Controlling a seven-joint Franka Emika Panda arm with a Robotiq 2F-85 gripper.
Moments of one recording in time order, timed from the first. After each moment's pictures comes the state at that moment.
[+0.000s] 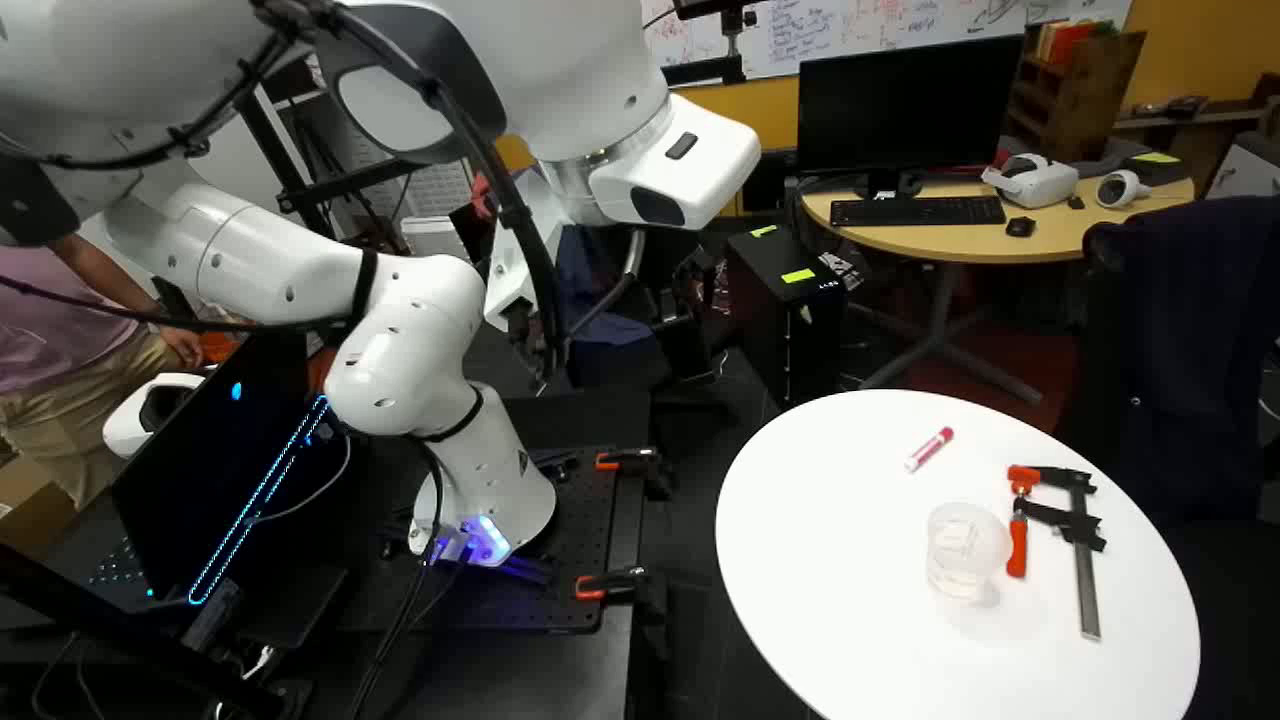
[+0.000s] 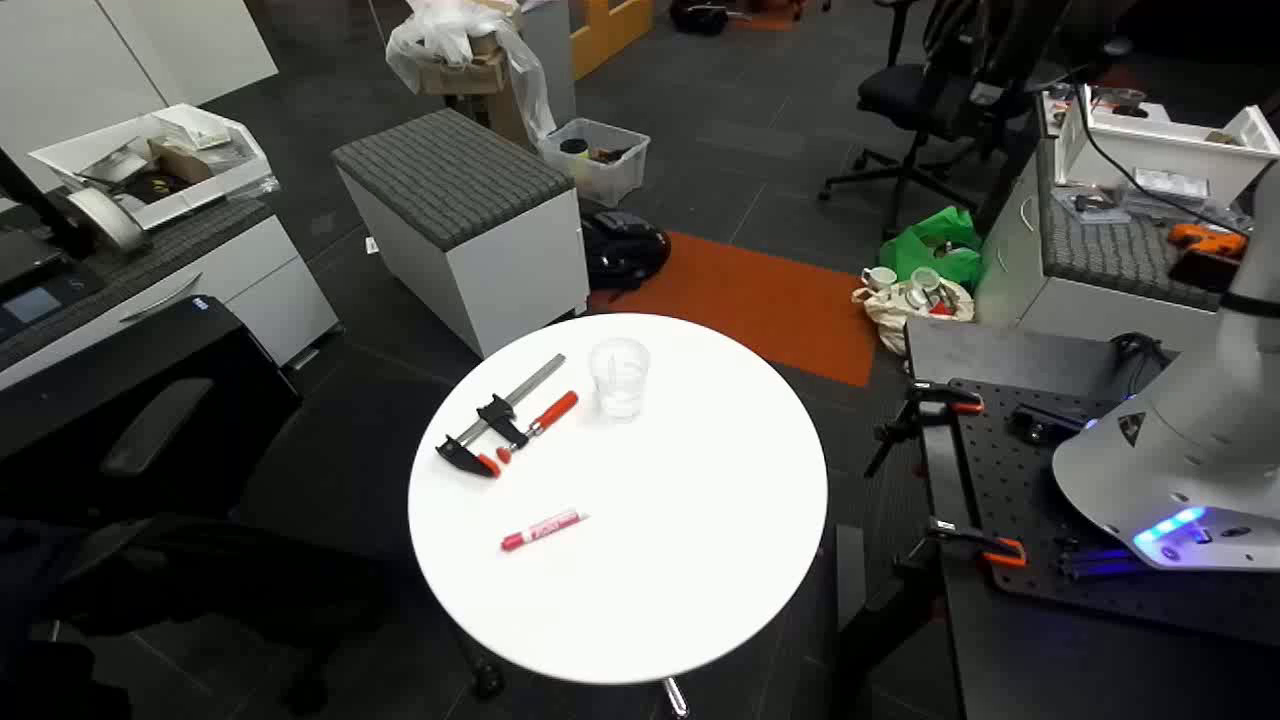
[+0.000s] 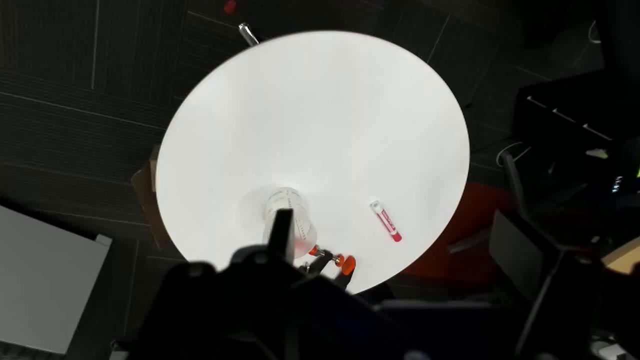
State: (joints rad) arm -0.03 -0.87 -0.36 -2.59 -0.02 1.89 -0.39
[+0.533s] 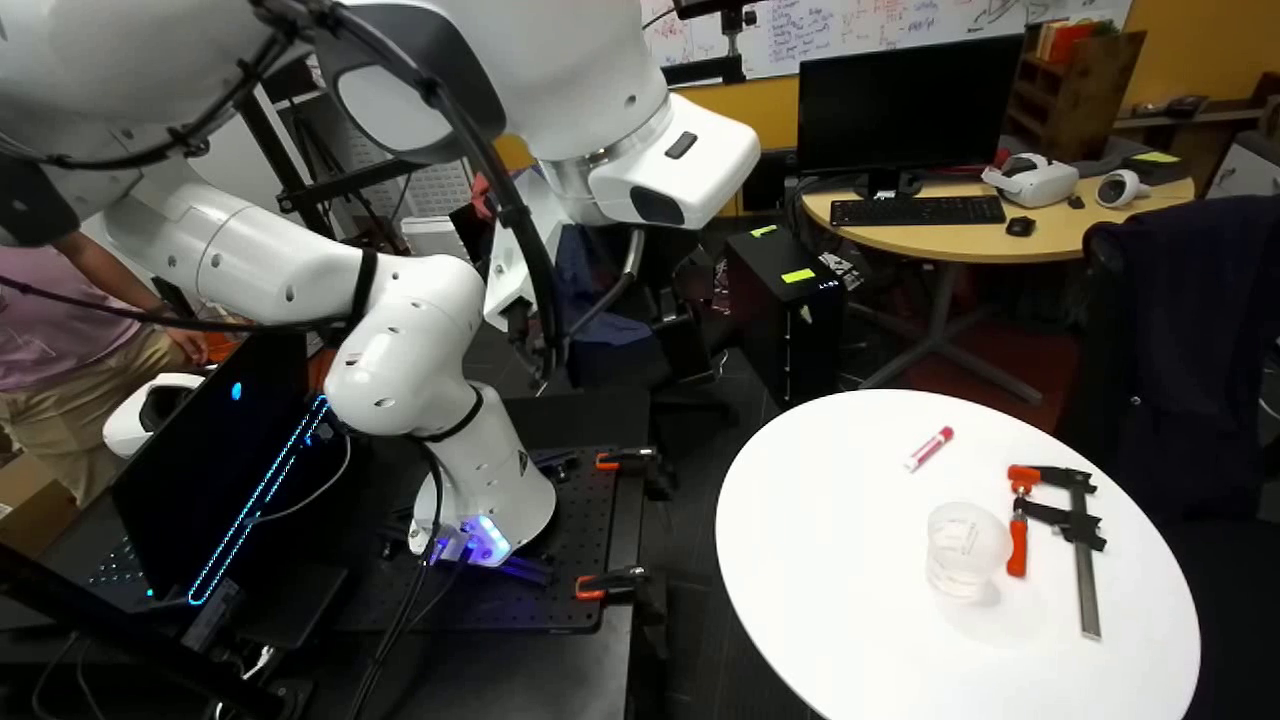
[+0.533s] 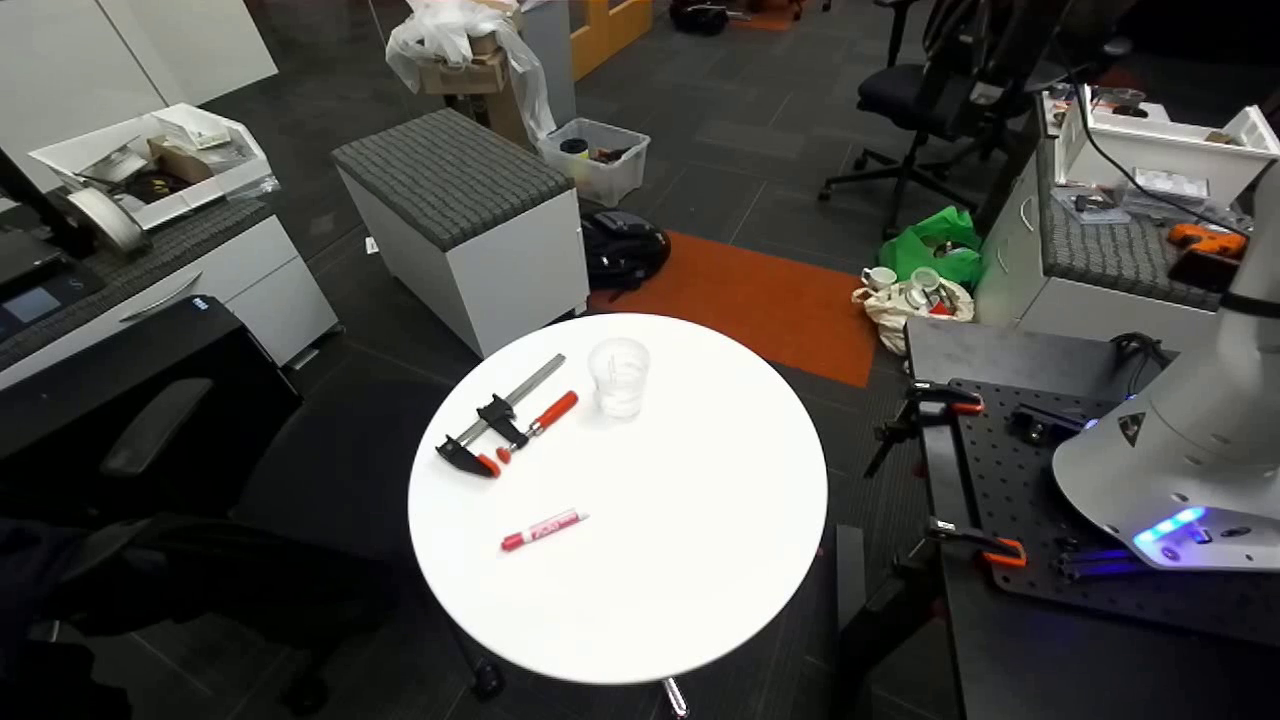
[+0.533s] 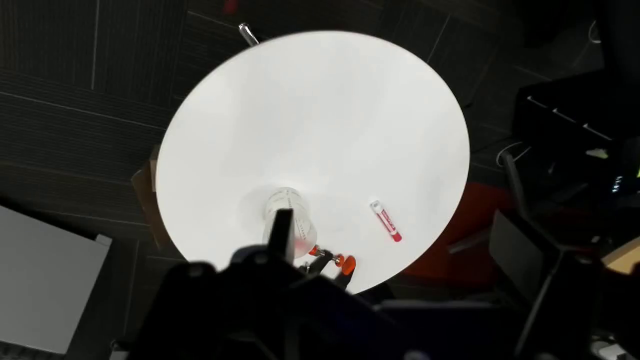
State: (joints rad) arm -0.03 -0.87 -0.36 -2.59 -0.02 1.89 -0.39
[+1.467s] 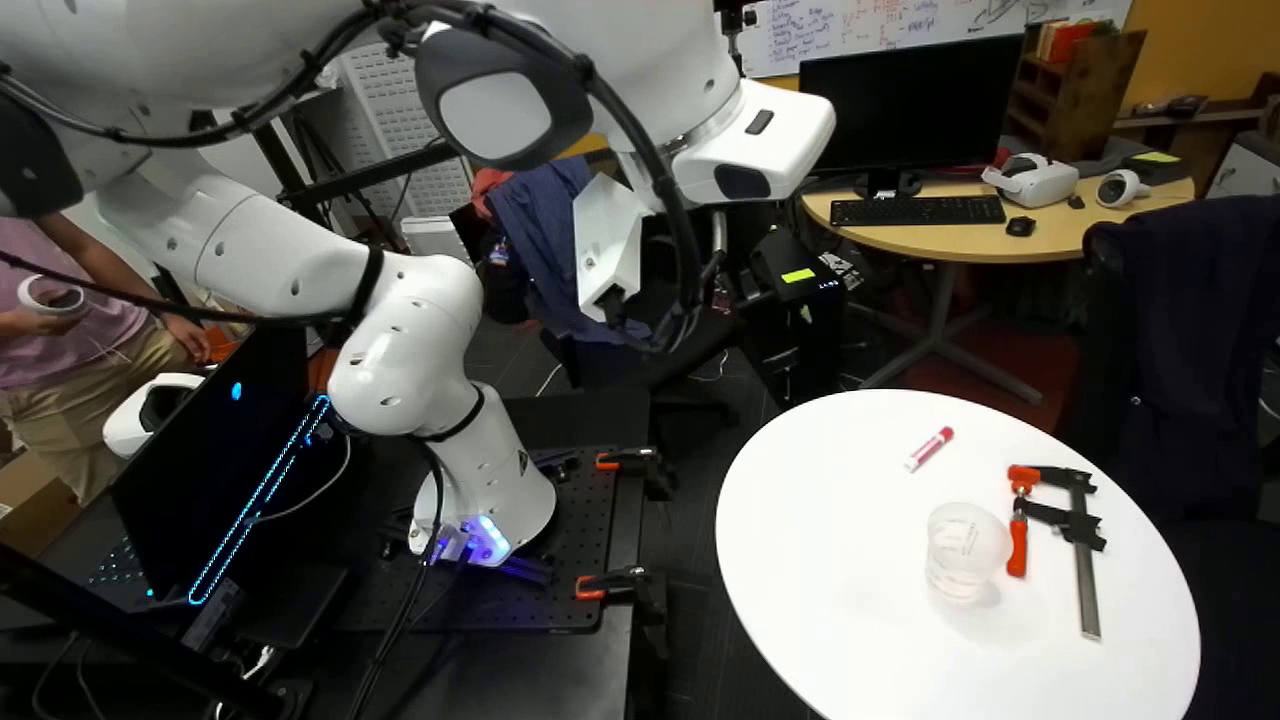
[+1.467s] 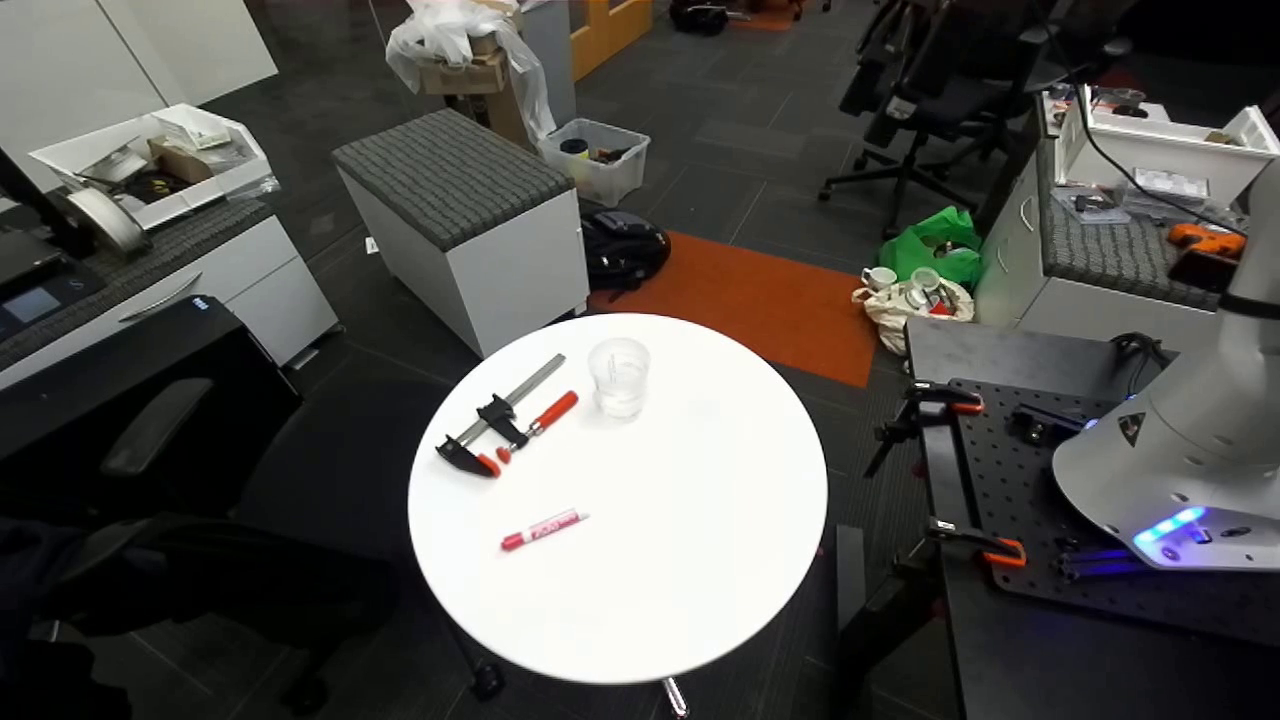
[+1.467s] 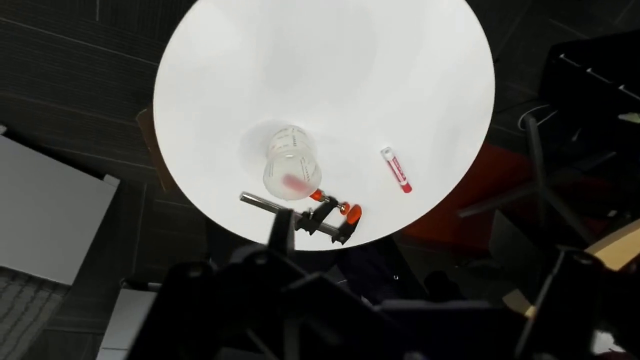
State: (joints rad) arm 0.02 -0.75 -0.31 -2.59 0.02 2.12 -0.39
